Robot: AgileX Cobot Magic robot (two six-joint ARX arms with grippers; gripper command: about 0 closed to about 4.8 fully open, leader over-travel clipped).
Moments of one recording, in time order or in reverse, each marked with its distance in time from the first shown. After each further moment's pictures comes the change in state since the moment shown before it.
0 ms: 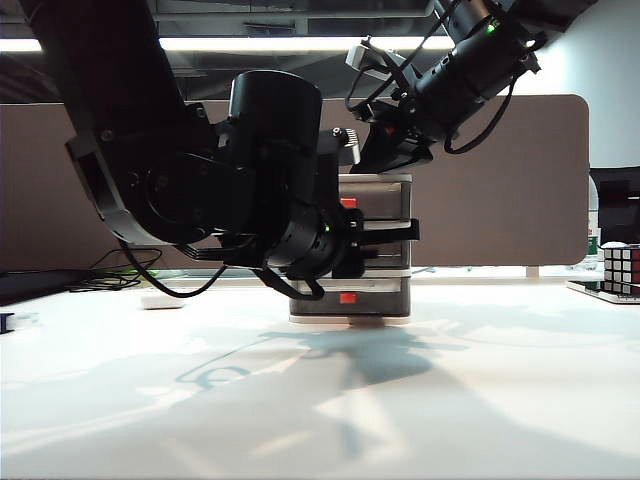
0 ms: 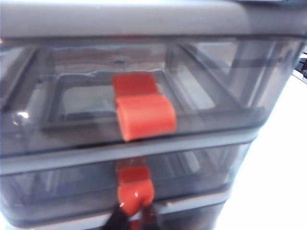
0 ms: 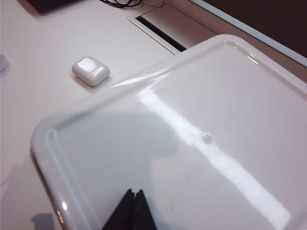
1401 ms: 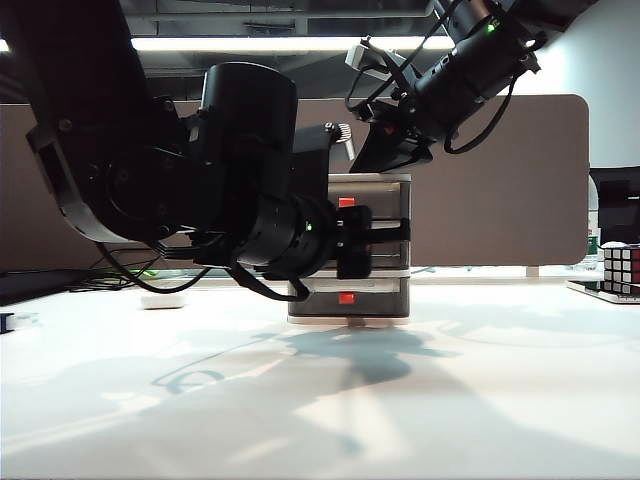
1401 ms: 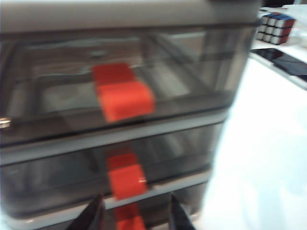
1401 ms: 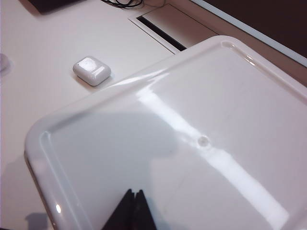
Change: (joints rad) left arm 0.012 -0.047 -0.080 0.030 0.096 0.026; right arm -0.001 0.000 0.000 -0.001 0.000 -0.005
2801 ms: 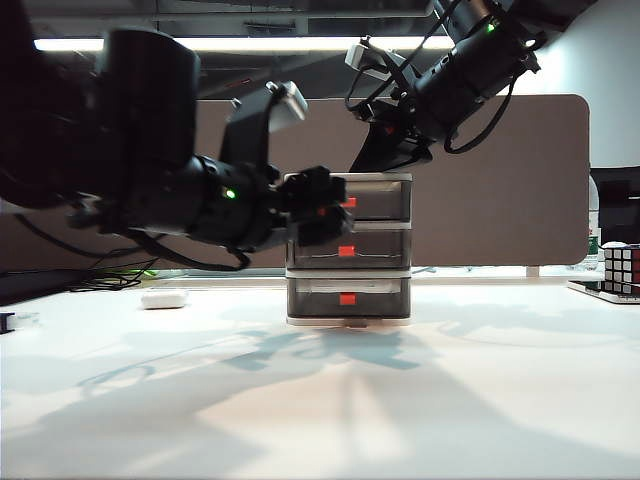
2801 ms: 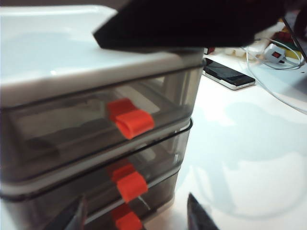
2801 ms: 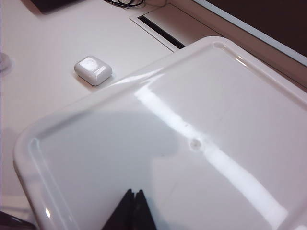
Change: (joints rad) left arm 0.137 -0.157 -0.162 0.059 0.432 0.045; right arm 0.000 0.000 0.000 0.002 0.000 0.000
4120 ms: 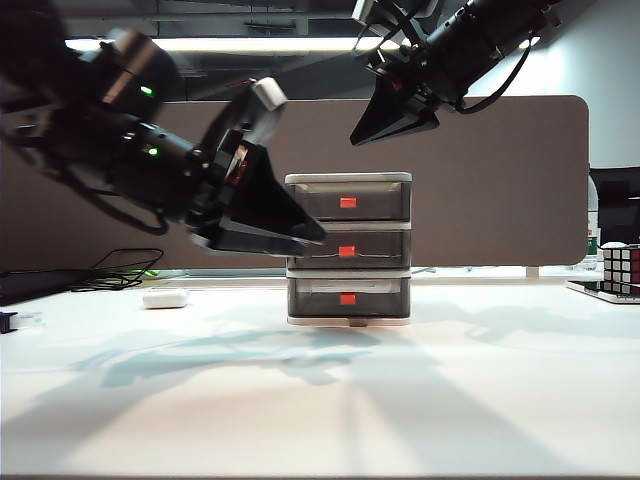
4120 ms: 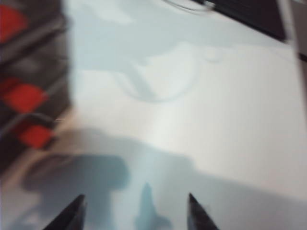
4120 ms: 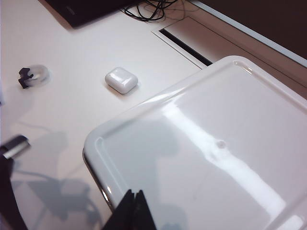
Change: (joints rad) left arm 0.214 -0.189 0.159 -0.855 0.673 0.235; right arm 0.003 -0.102 -0.008 -0.074 -0.056 0.034
